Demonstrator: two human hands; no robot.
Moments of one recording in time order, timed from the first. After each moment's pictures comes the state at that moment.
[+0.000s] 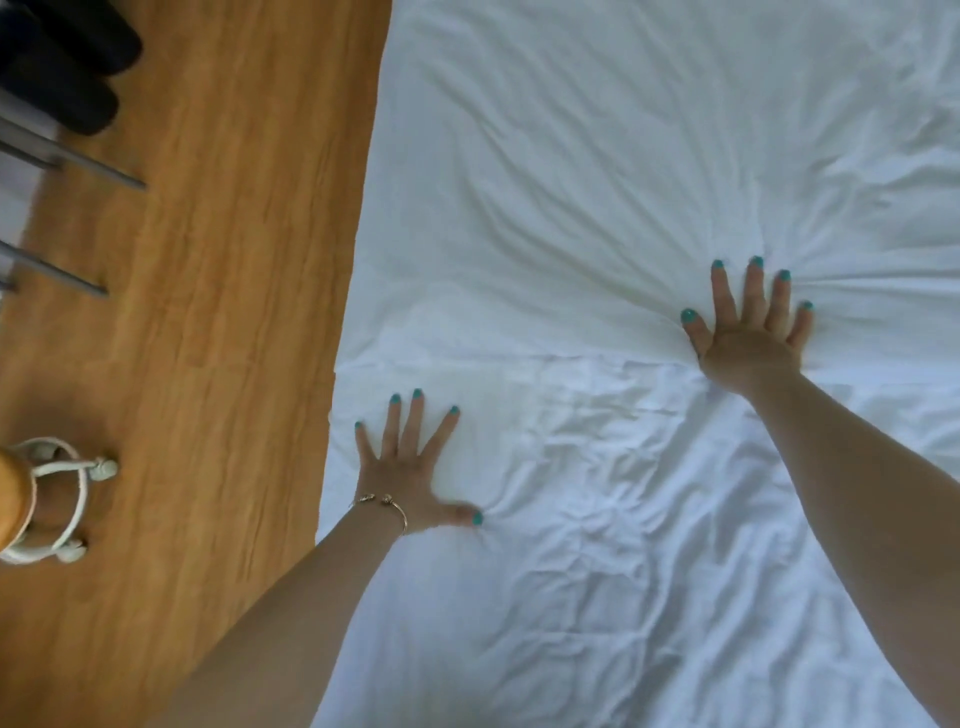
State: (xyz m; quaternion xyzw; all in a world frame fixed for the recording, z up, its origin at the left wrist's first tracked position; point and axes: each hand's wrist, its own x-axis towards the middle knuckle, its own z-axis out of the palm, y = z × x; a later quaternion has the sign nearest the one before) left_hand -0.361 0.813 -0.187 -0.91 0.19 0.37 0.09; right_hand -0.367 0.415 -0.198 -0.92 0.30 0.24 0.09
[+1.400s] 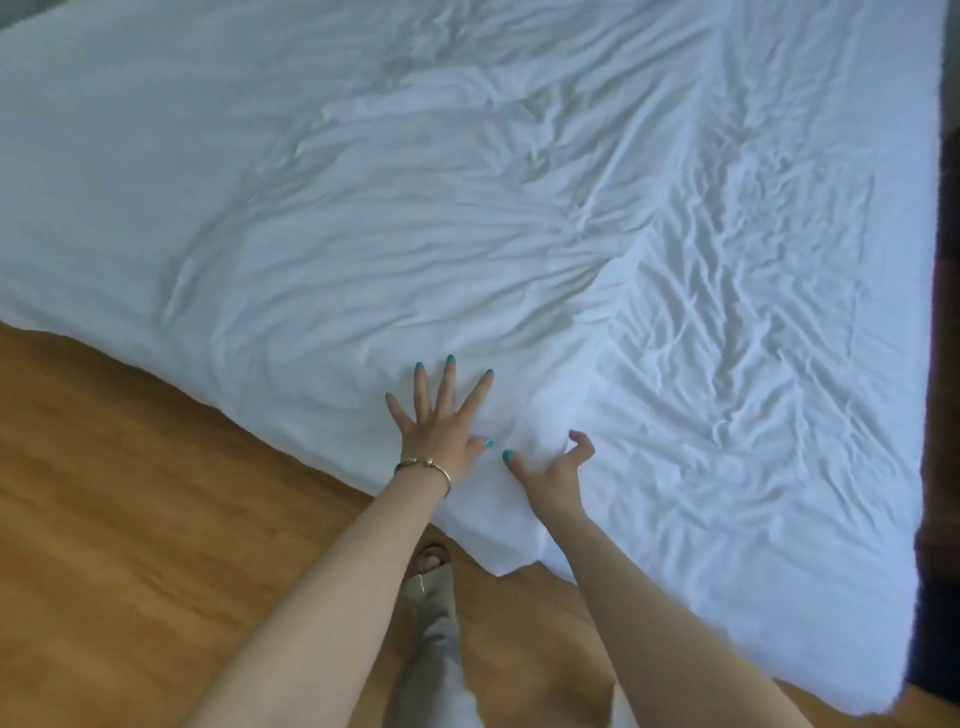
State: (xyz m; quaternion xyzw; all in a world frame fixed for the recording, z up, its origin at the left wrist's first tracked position) left_hand -0.026 0.771 -0.137 -0.66 0.71 0.22 0.09; right_hand -0.175 0.819 -0.146 -0.27 0.75 -0.26 0.55
